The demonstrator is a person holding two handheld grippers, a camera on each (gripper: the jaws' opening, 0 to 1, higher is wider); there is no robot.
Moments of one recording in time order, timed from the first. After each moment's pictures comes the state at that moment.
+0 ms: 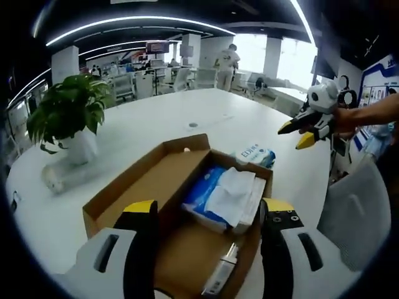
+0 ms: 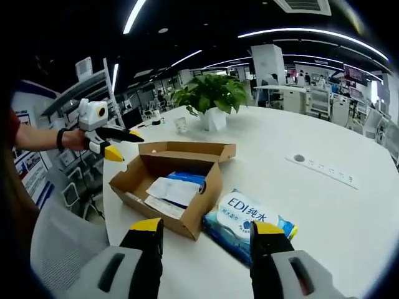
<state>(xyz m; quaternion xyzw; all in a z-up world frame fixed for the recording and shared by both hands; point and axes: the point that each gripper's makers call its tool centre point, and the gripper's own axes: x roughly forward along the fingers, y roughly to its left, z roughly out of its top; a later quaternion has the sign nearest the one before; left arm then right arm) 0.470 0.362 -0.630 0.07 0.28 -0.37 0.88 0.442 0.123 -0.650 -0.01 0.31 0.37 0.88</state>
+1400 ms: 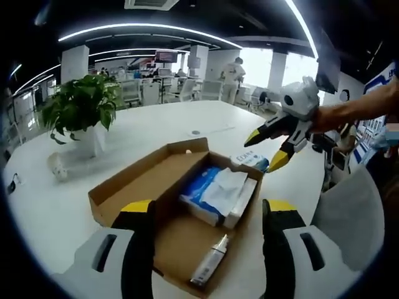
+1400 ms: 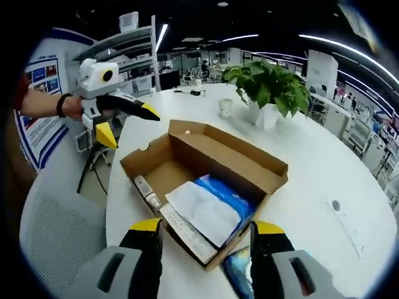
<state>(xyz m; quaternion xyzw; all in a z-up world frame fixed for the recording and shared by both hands) 0.440 0.383 -0.615 0.03 0.25 -0.36 0.90 0.470 0.228 -0.663 -0.21 0.33 0.49 0.78</state>
